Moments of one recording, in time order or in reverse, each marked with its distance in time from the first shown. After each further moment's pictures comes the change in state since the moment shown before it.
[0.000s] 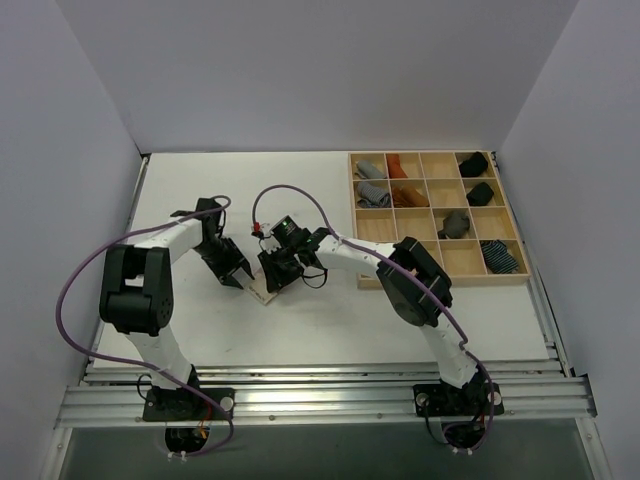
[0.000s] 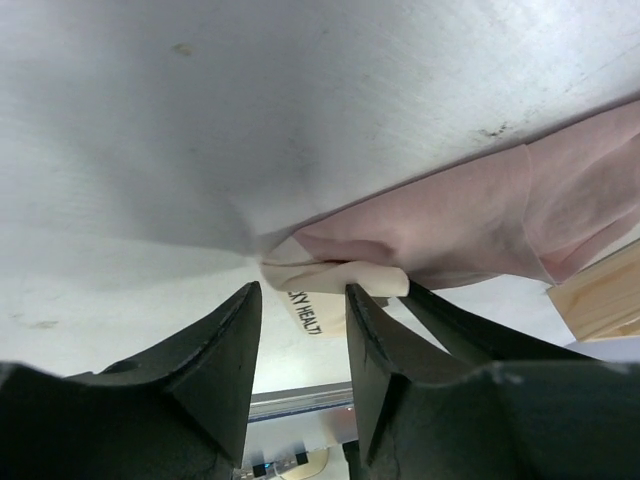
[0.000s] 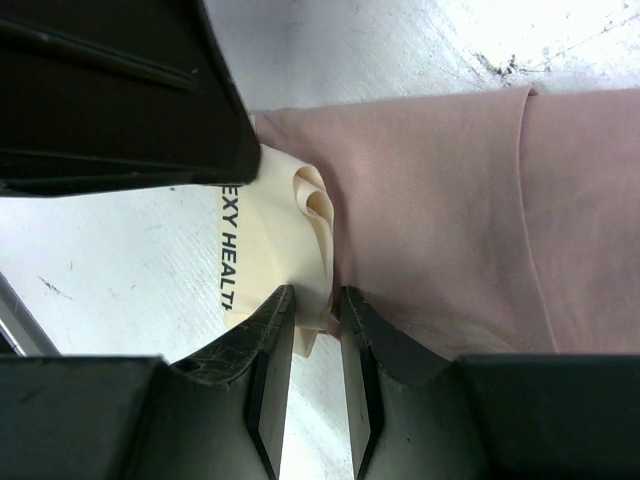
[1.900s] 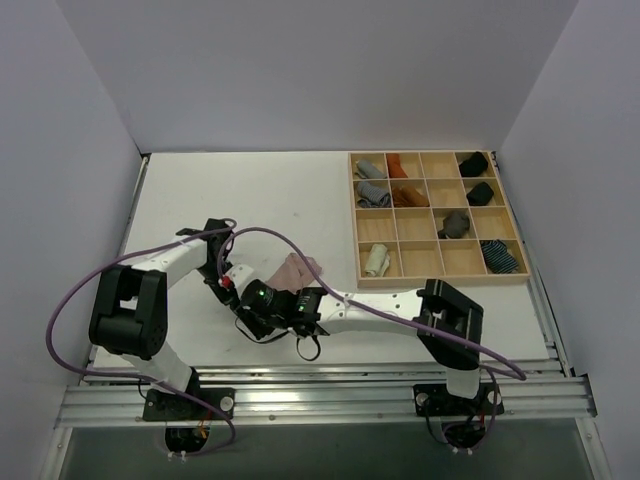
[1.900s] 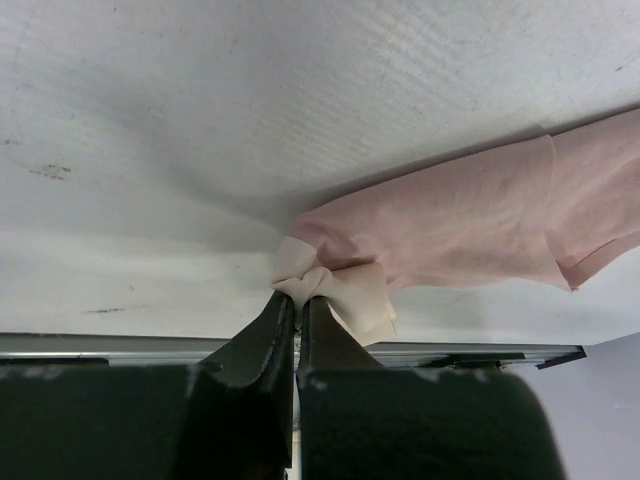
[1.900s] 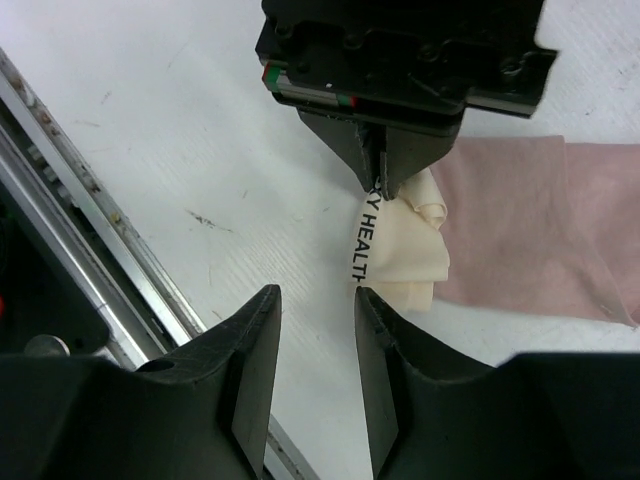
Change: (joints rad) left arm -0.092 -0.165 -0.194 -0.071 -0.040 -0.089; right arm 0.389 -0.332 -0.263 0.133 0.498 0.066
